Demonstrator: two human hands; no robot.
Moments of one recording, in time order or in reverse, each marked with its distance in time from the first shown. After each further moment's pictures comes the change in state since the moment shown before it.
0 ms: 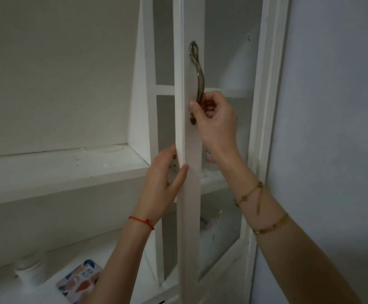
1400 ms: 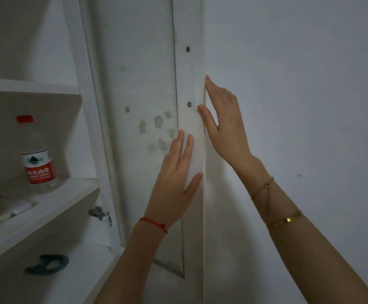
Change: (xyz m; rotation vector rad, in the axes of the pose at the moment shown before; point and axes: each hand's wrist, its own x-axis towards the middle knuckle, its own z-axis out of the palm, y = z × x) left_hand -0.007 0.162 0.231 -0.393 -0.427 0.535; right_hand -0.017 -0.012 -0.315 -1.231 0.173 -0.268
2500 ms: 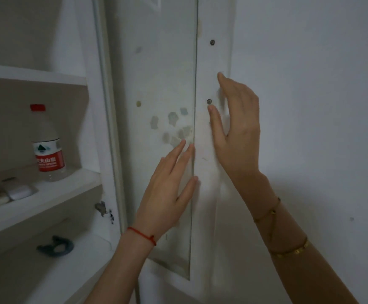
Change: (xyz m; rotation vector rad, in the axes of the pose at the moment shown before) left_hand 0.029 -0.017 0.042 0.142 0.077 -0.189; right_hand 0.004 0.058 0.038 0.189 0.268 -0.141
